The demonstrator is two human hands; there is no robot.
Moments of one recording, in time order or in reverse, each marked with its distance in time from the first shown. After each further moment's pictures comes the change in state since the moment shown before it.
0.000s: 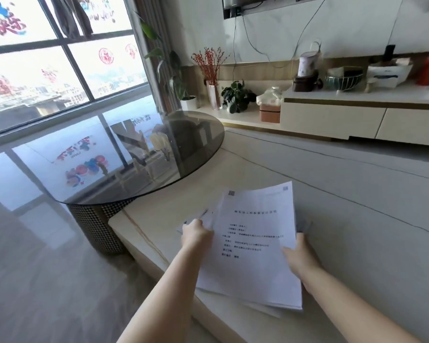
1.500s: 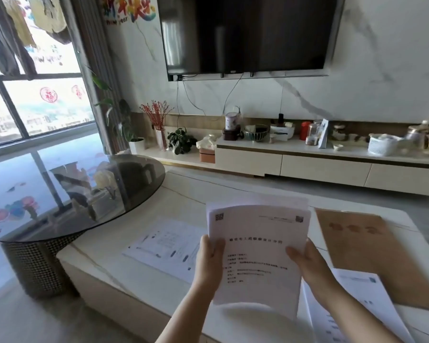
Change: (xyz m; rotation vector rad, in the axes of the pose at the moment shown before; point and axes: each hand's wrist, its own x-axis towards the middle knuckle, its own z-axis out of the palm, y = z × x) left_hand -0.305 0.103 0.022 -0.694 -0.161 0.464; right_hand -0.201 0.007 -0.248 0.422 0.092 -0.317
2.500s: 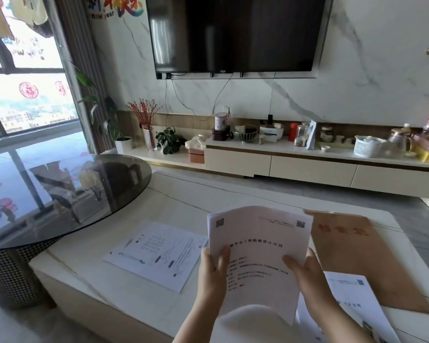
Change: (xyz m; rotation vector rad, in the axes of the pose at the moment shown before) left_hand -0.005 -0.012 0.036 -0.172 -0.056 -0.017; right_hand 0.009 0.030 -0.013 0.042 0.193 0.019
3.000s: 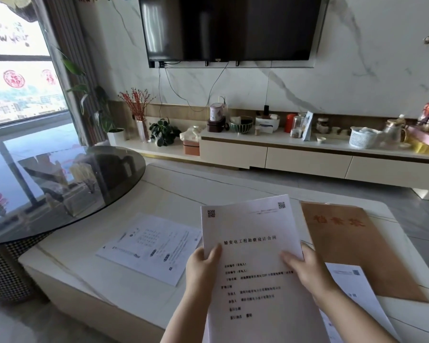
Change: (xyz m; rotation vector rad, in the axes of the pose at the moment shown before) left_hand 0.015 -0.006 -0.011 0.040 0.061 -0.219; right_hand 0.007 -0.001 -0.010 -0.211 -0.064 0.034
